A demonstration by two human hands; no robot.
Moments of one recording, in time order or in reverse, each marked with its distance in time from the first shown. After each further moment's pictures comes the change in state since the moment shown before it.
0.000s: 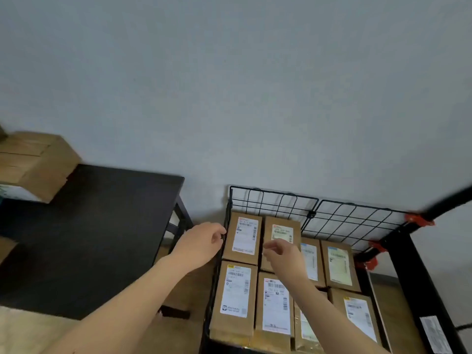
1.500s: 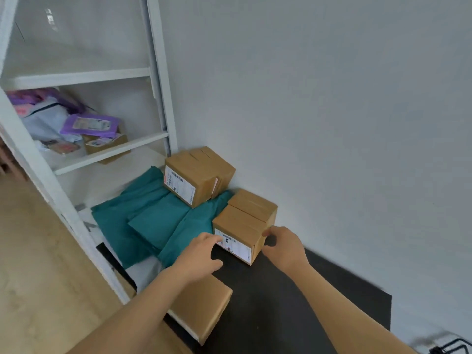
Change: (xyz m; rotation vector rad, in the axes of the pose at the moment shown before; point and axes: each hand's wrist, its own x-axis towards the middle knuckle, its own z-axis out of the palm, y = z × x) left_hand -0.126 -0.402 -0.308 -0.067 0.368 -0.314; right_hand -0.037 -0.400 0.397 -0.496 -0.205 -0.732
